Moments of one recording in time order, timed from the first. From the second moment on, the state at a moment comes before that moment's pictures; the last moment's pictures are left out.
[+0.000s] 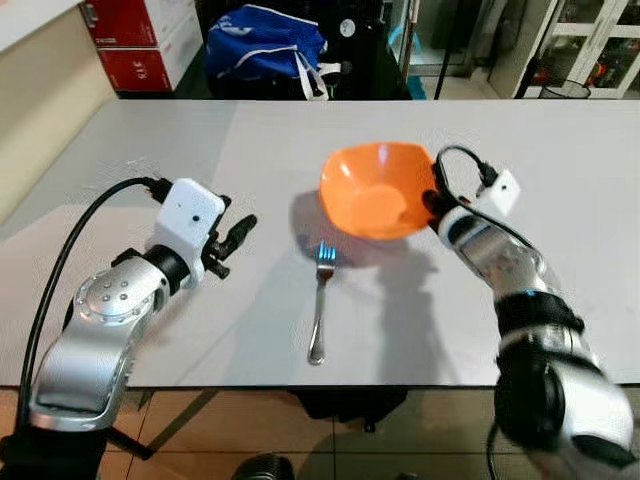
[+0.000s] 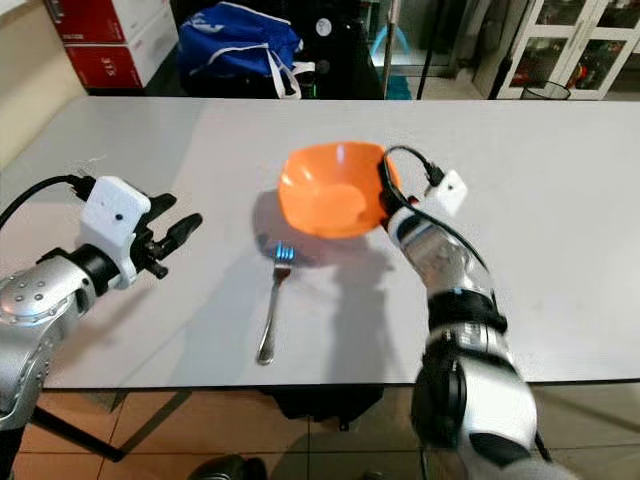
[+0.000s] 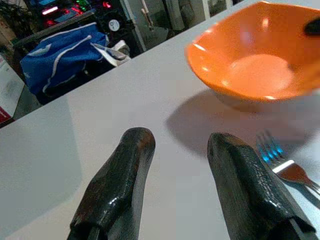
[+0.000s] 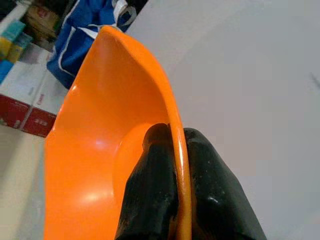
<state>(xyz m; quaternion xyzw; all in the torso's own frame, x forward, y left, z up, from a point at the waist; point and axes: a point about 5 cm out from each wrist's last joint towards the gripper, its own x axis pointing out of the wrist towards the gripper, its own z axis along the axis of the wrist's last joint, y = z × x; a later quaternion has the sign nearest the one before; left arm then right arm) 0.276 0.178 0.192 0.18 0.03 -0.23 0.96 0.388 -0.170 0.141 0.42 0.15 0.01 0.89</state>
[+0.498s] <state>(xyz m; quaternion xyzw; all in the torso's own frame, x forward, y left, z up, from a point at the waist) 0.259 0.141 0.196 0.12 0.01 -0.34 0.93 0.398 -0.180 0.145 0.48 0.12 -0.05 0.87</state>
